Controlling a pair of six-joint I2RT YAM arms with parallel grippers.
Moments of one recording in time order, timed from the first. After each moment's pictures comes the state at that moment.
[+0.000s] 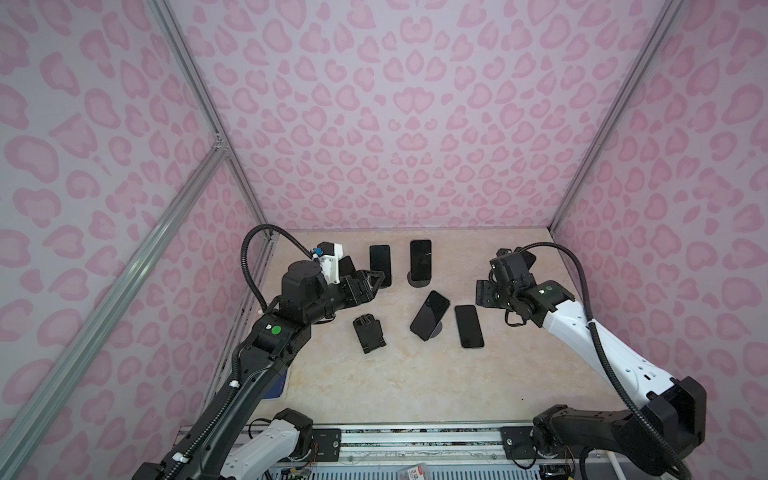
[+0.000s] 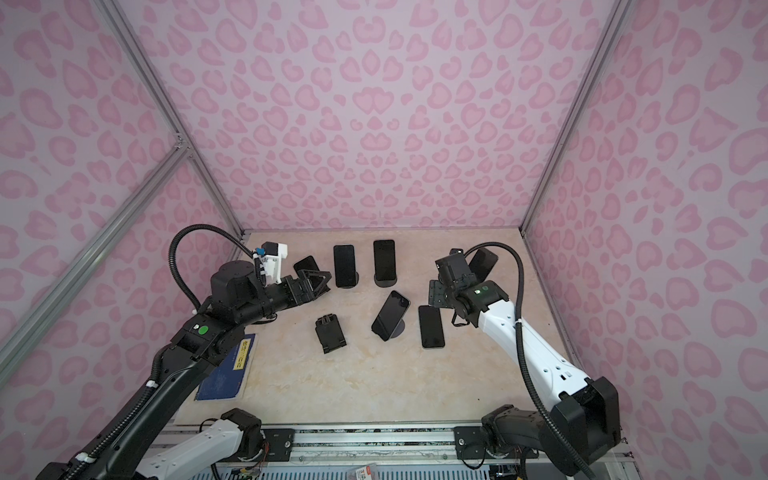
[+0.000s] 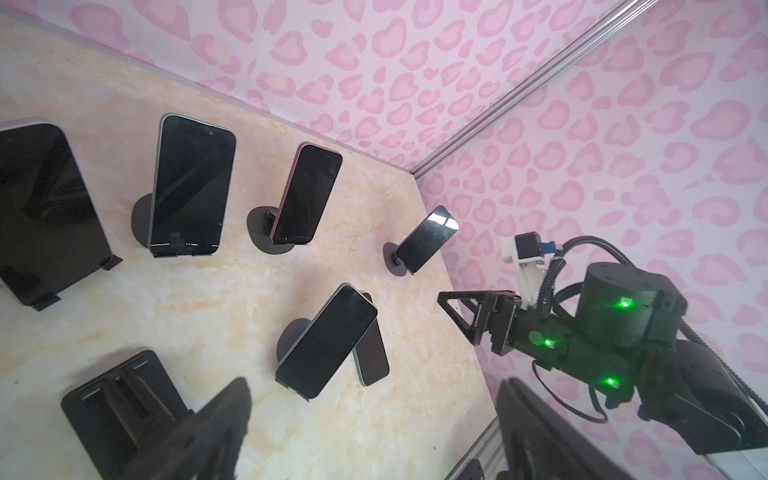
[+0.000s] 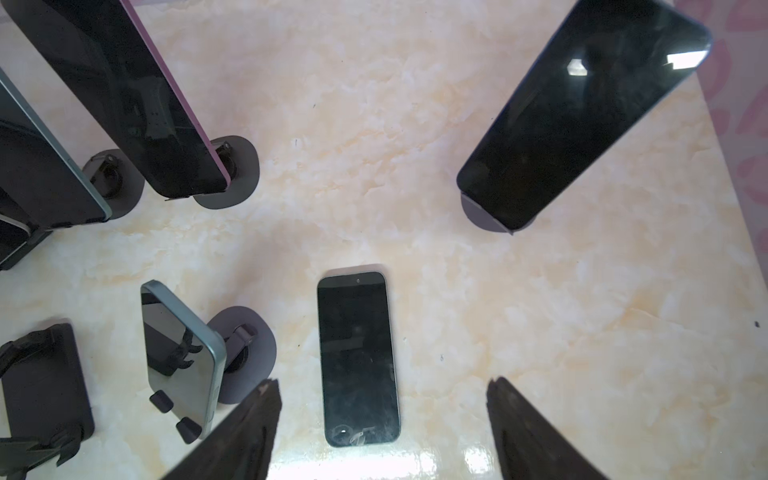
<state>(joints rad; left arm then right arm) -0.41 0.96 1.01 -0.41 0.34 -0.70 0.43 1.25 1.10 -0.77 0.27 0.44</state>
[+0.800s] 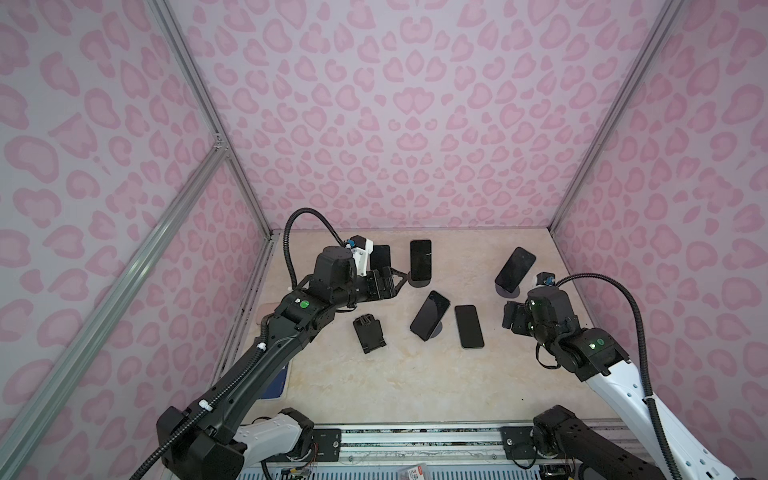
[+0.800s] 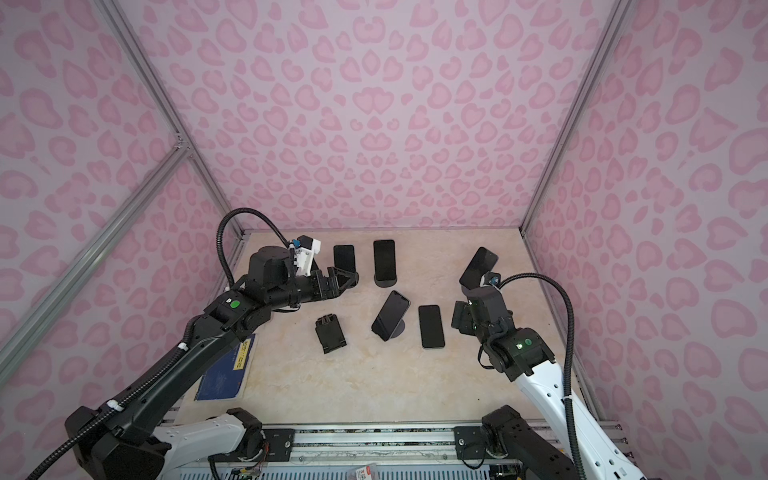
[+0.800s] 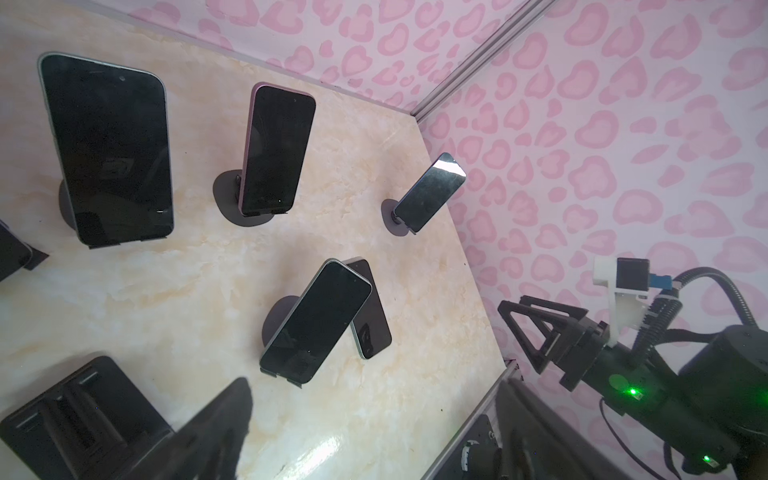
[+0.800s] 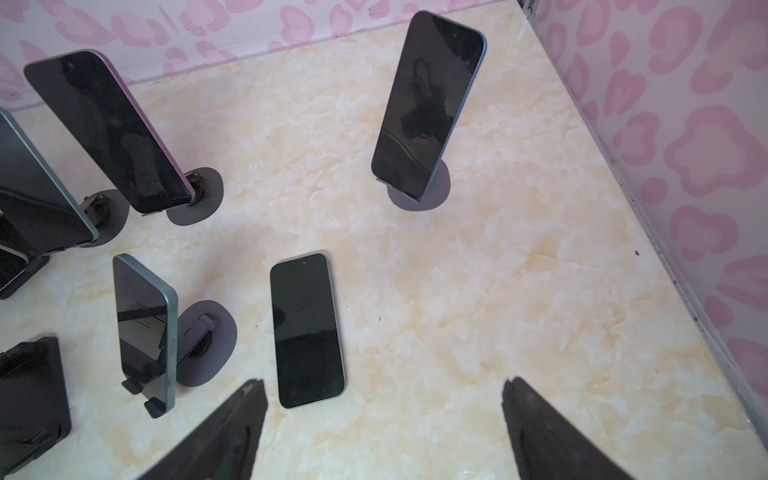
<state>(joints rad) -0.52 1.21 1.18 -0.47 0.34 -0.62 0.40 0.86 0.90 -0.84 0.38 0.48</state>
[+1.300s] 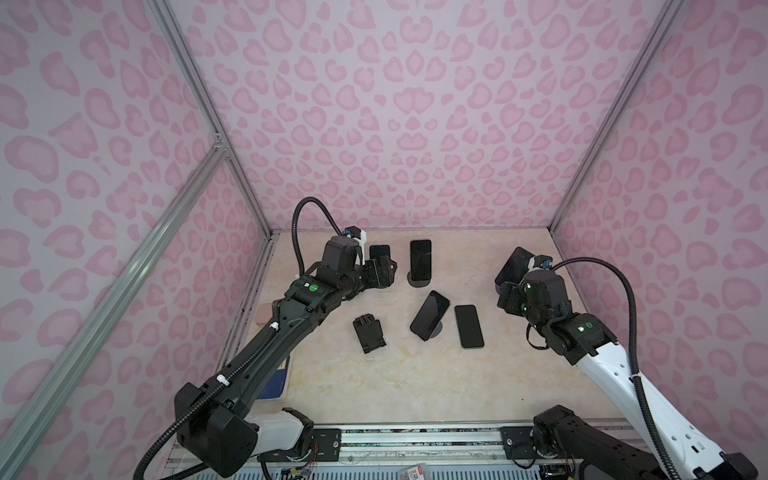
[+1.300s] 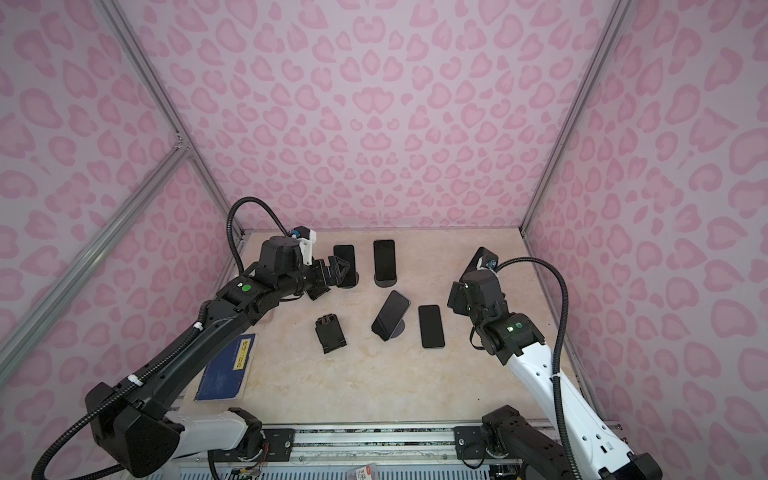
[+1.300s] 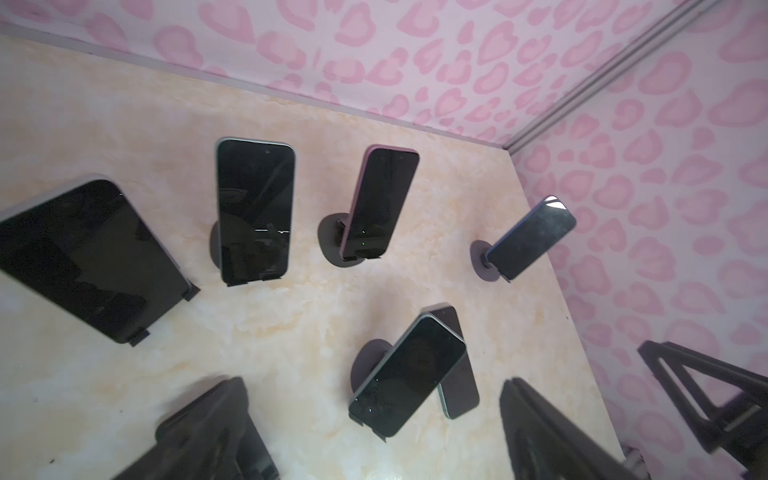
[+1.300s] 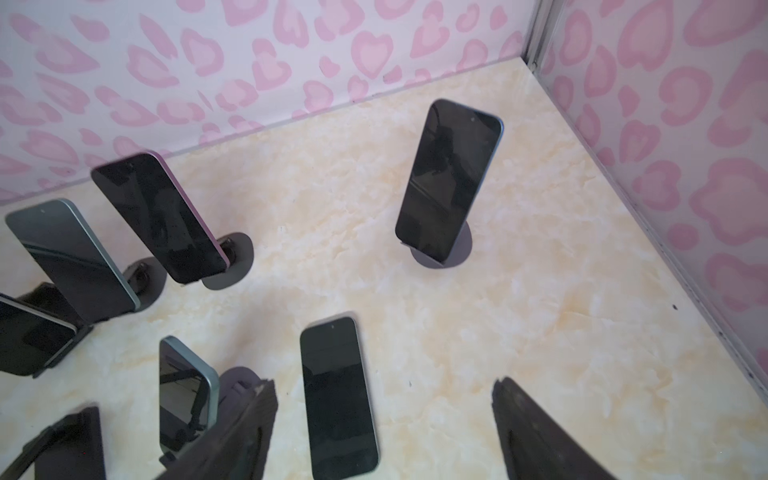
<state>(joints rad) -0.48 1.31 1.24 -0.51 0.06 -0.55 0.38 0.99 0.97 -0.64 0.37 0.48</state>
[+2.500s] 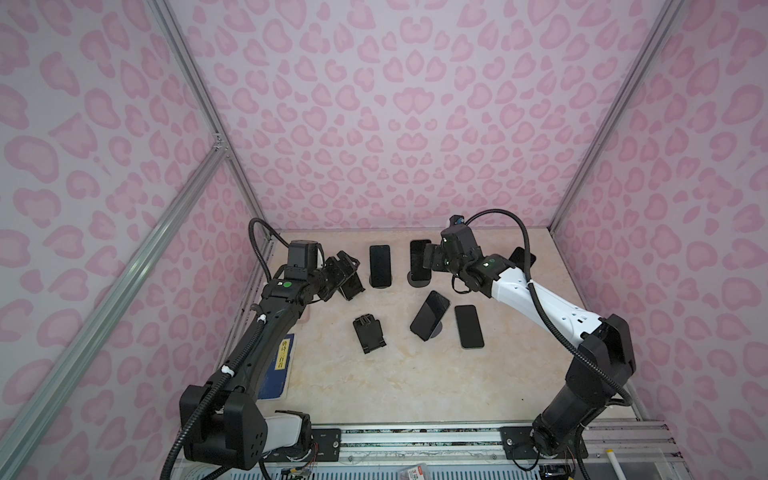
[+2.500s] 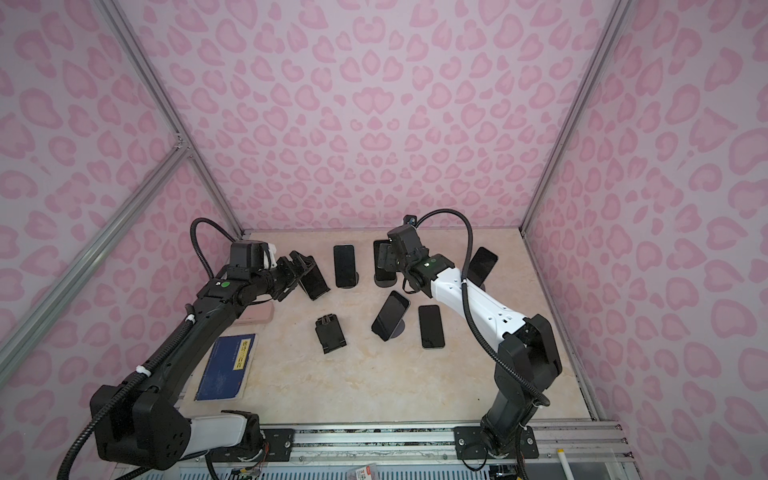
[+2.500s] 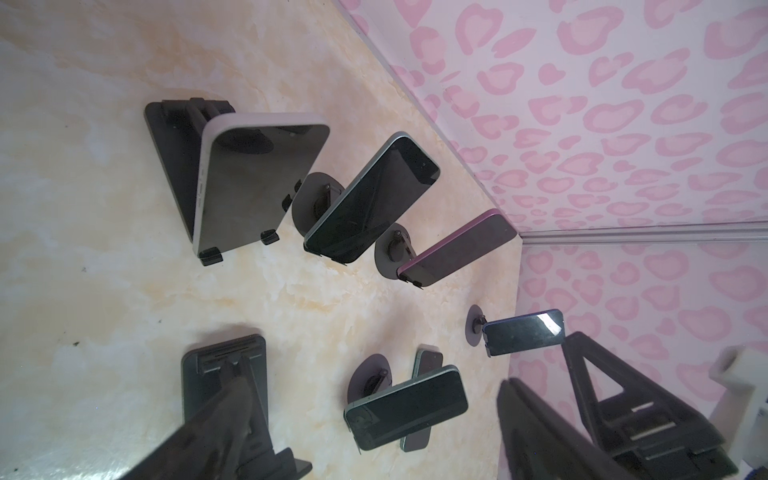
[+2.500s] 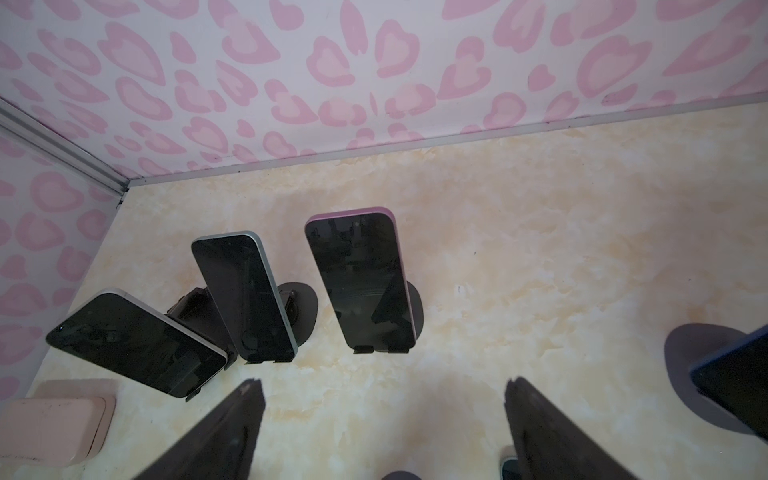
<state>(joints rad) -0.16 1.32 1.13 -0.50 0.32 -0.86 0.61 1.70 1.48 -0.46 0.30 0.54</state>
